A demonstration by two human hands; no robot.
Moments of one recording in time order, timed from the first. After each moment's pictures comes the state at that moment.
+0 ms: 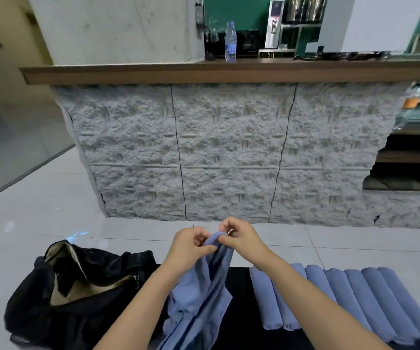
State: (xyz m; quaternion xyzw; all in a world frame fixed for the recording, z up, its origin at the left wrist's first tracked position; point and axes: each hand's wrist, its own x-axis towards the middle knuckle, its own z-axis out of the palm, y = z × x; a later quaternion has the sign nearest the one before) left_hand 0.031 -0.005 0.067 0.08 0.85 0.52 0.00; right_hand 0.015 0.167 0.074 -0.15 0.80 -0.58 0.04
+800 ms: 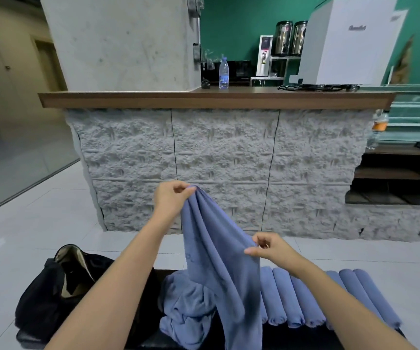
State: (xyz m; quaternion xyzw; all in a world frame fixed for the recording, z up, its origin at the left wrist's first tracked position) left_hand 0.037 -0.005 0.190 0.02 0.79 0.59 -0.19; right_hand 0.090 0.262 0.108 -0.13 0.82 -0.55 0.09
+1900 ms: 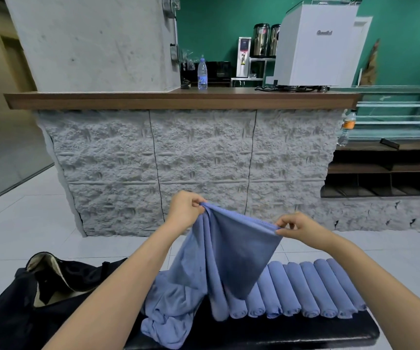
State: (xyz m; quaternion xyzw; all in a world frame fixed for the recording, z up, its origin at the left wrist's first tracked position) left_hand 0.050 0.068 0.180 0.08 0.89 0.44 -0.09; right_hand 0.092 0.377 0.149 -0.13 0.94 -0.31 -0.01
